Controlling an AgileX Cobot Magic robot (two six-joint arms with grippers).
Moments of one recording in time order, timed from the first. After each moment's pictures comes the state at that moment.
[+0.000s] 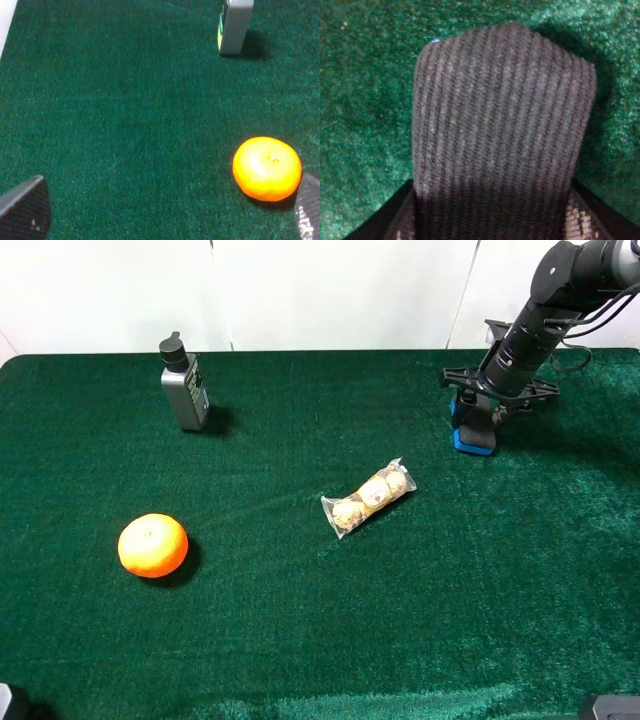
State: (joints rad) left arm 0.01 -0.01 -0.50 0.02 1.05 0.03; right arm 0.10 2.21 -1.49 0.18 0.81 -0.03
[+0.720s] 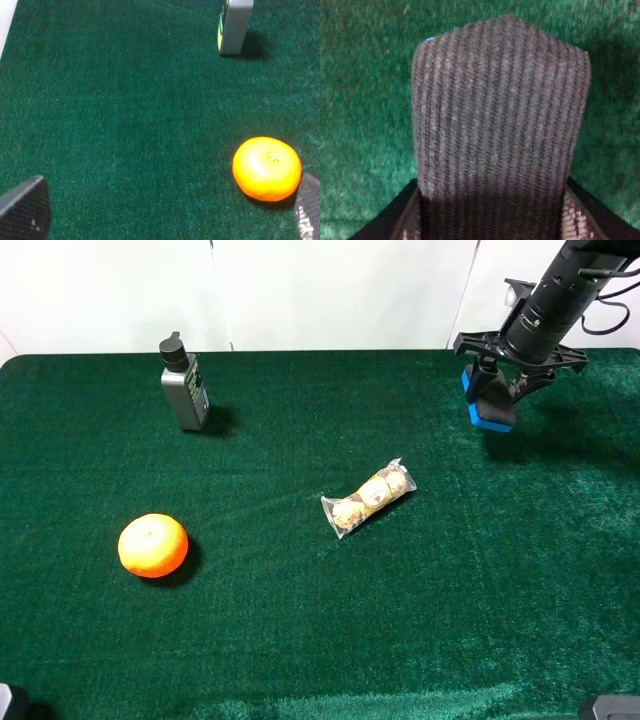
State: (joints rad) left arm 0.01 -0.01 -0.50 0.02 1.05 0.03; right arm 0.10 2.06 -1.49 0.17 0.94 -0.02
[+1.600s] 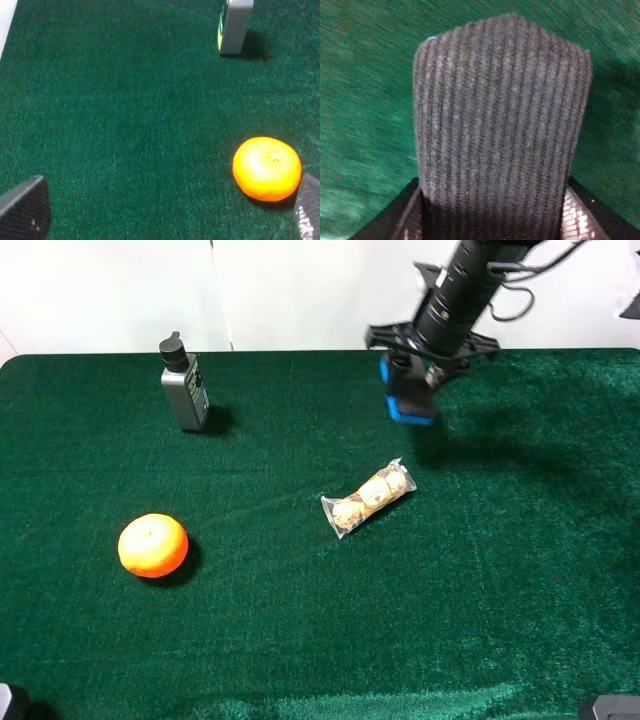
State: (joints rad) left arm 0.01 -0.01 -0.50 0.02 1.05 0.03; right arm 0.40 2.06 -1.56 0.18 0.87 0.12
